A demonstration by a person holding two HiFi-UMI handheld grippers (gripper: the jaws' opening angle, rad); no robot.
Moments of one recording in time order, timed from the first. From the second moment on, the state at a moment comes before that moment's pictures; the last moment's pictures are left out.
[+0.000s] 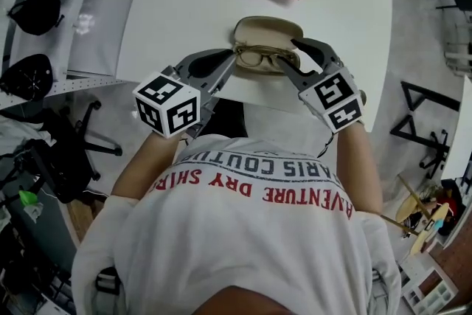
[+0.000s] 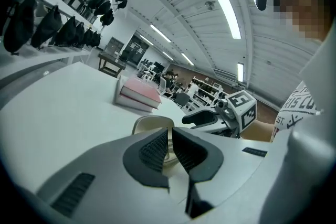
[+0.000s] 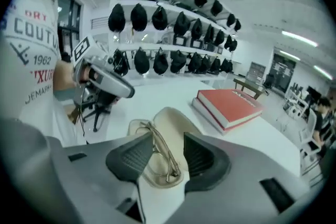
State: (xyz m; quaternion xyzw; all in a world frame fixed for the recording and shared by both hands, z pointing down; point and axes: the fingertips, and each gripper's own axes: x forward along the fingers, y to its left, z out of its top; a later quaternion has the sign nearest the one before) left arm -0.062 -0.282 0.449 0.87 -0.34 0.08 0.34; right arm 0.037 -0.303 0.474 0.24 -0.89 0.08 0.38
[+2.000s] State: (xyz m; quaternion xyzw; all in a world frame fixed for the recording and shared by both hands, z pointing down) left arm 0.001 -0.202 0.288 0.94 -0.28 0.04 0.19; right arm 0.063 -0.194 0.287 0.32 -0.94 0.04 0.12
